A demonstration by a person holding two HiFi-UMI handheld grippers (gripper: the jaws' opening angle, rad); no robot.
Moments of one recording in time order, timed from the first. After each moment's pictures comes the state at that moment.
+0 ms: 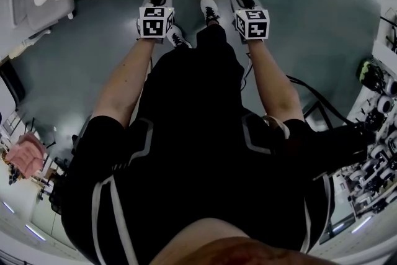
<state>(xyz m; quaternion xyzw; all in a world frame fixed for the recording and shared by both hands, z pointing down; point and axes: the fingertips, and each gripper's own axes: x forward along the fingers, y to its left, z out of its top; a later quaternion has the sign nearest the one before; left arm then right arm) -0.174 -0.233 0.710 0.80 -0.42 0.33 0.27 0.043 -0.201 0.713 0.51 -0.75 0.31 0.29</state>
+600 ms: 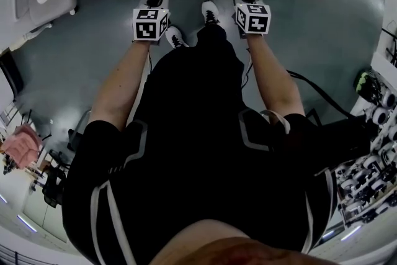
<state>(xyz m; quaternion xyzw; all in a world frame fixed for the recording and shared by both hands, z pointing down) -0.183 -0.260 0.692 0.80 -0.44 0.31 0.28 0.049 -0.261 0.714 0.51 -0.75 0.32 0.27</state>
